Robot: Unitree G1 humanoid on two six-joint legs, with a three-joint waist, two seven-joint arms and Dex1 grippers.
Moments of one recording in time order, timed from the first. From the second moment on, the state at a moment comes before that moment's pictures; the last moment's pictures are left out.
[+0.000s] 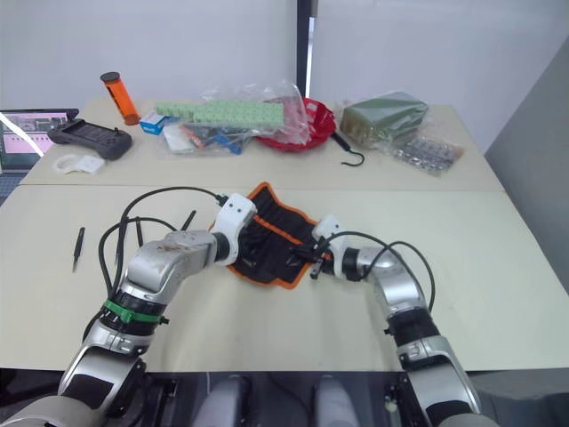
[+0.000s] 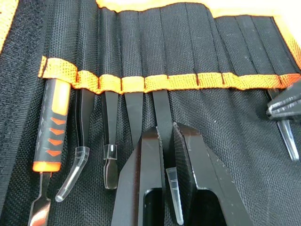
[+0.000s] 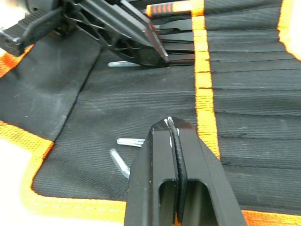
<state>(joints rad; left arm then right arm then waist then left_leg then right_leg) -0.64 0.35 -0.23 0.01 -0.29 0.96 -0.39 -0.54 -0.34 0.18 0.38 0.17 0.19 0.98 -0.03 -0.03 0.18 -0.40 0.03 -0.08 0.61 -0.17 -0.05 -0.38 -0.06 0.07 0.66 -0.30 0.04</state>
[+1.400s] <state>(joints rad) -0.21 0.65 0.21 -0.40 -0.34 0.79 -0.50 -0.63 -0.40 0.11 0.50 0.20 0.18 1.01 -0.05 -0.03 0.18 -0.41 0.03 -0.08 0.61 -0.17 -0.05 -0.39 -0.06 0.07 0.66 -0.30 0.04</state>
